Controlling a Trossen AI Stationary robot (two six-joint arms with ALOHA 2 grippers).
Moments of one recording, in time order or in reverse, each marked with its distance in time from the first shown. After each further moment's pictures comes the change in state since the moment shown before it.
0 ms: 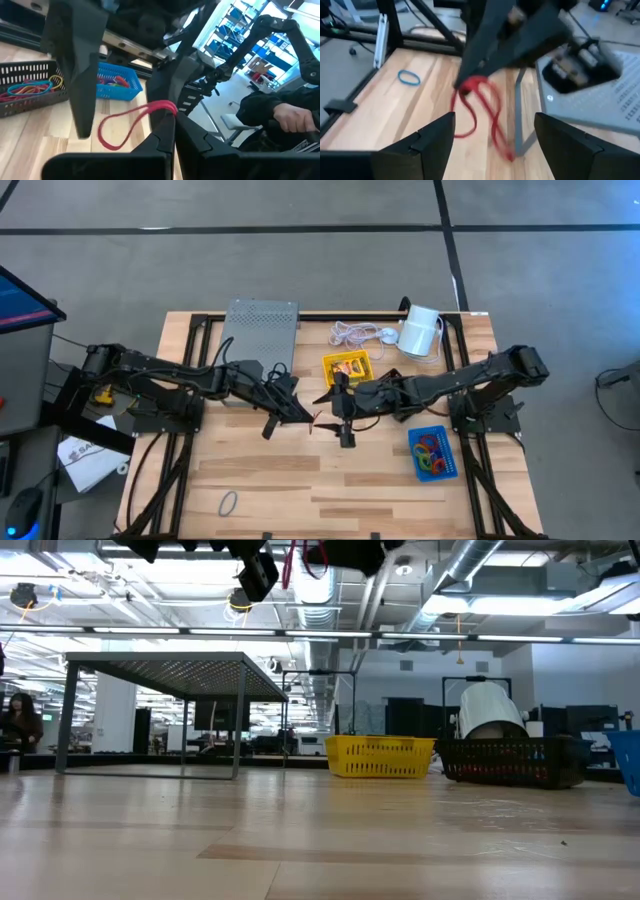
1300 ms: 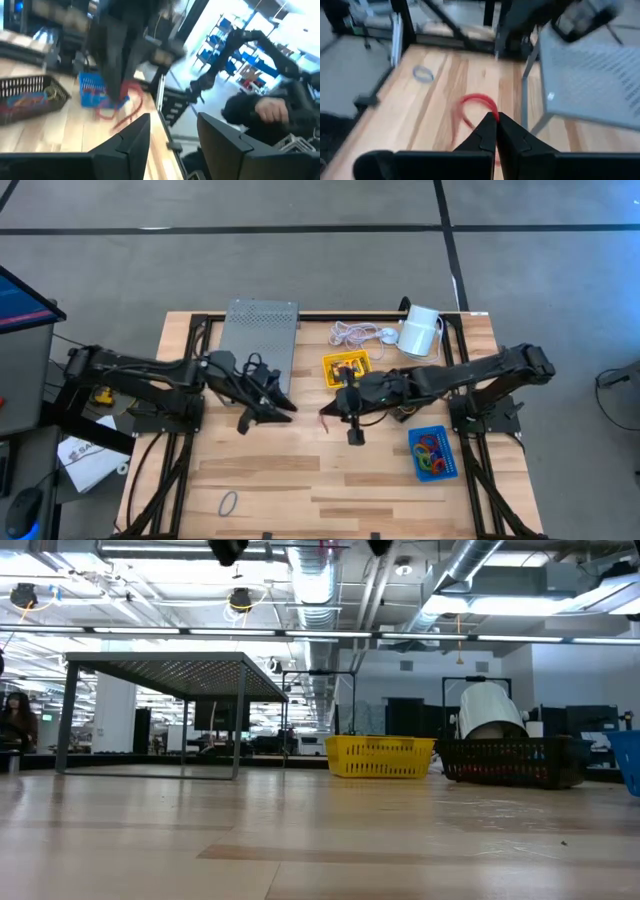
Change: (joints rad) left arm -0.011 -0.220 0.000 -0.158 0.006 -0.019; right arm -0.011 -0.048 0.134 -0.252 -0.053 0.035
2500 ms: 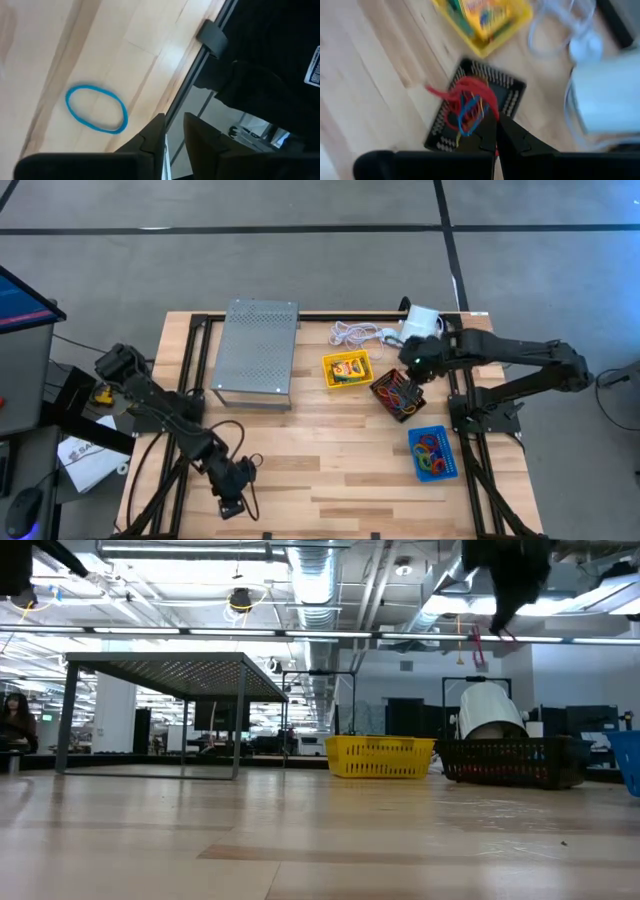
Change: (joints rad) left arm -0.669 0.373 0.000 -0.496 0.010 -0.909; right arm -0.309 -0.371 -0.118 -0.966 0.098 0.381
